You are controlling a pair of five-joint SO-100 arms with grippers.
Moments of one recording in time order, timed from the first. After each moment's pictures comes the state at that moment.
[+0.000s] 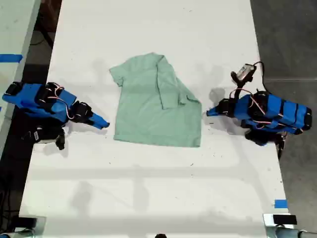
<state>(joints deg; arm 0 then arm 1) 7.6 206.1 184.1 61.2 -6.5 18.6 200.4 175.1 72.3 -13.3</state>
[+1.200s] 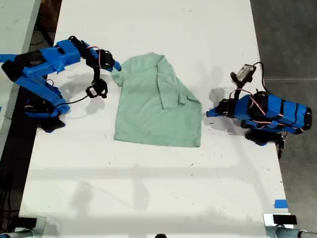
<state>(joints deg) -52.4 112.2 123.8 50.1 43.0 17.7 200.4 175.1 72.4 -12.6</state>
